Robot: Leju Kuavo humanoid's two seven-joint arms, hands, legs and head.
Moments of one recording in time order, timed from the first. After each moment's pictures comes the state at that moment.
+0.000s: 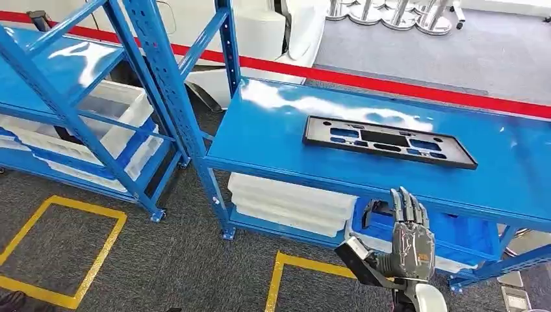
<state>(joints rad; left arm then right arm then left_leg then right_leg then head) -0.09 -0.04 0.03 -0.21 -0.04 -0.12 -0.35 -0.12 -0.30 0.57 -1.56 1.02 -0.41 0.44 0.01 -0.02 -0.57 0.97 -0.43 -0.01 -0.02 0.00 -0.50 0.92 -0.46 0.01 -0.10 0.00</state>
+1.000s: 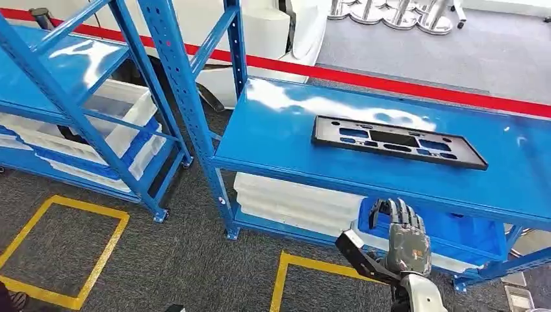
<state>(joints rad) -0.10 -0.03 0.02 -0.21 -0.03 -0.13 -0.34 -0.16 -0.30 0.57 -1.49 0.98 -0.17 0.58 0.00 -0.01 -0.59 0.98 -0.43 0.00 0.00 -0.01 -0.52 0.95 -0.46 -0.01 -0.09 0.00</state>
